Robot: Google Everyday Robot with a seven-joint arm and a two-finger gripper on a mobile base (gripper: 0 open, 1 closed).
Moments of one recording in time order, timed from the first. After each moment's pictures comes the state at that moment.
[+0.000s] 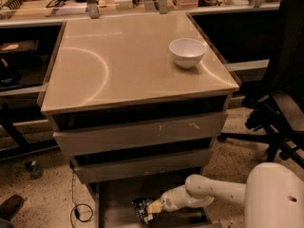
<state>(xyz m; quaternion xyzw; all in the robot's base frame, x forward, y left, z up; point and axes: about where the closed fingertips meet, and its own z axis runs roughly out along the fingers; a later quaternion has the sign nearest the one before) 0.458 0.002 0.242 -0.26 0.86 0.43 0.11</state>
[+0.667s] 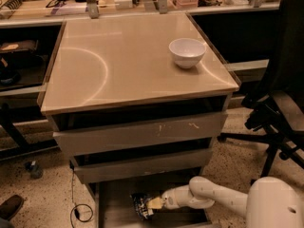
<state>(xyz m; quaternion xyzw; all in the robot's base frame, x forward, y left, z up) 0.483 0.003 0.229 -0.23 0.83 0.48 0.15</state>
